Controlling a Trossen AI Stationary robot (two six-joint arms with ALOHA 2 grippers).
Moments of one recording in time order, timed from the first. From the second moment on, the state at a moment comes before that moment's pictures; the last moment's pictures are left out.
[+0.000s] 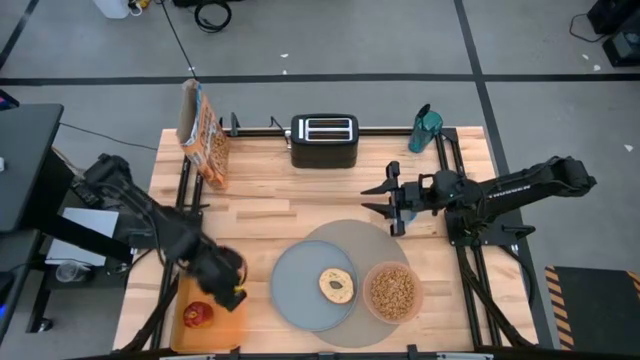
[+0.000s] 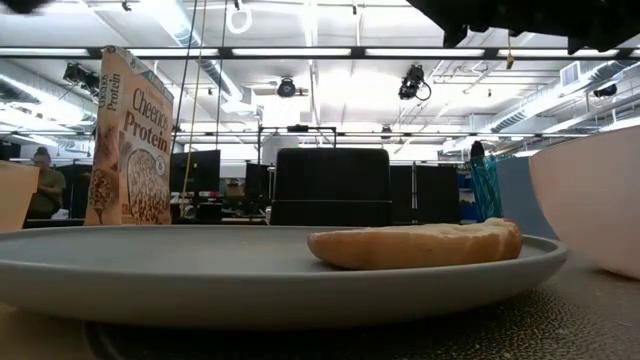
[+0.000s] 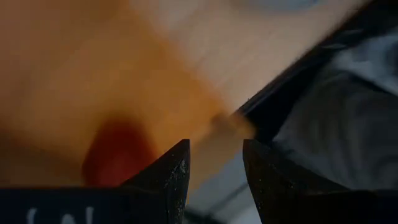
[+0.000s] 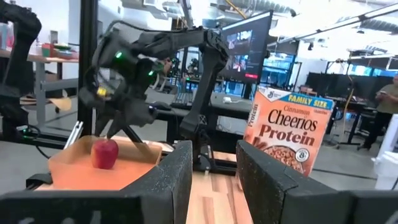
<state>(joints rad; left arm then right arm) -0.68 1.29 1.02 -0.85 0.26 -1.63 0.05 1.00 0.44 0.71 0.01 -0.18</state>
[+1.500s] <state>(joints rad) -0.83 1.55 1.01 -0.98 0.63 -1.87 0.04 1.00 0.44 0.72 -0.06 -0.20</state>
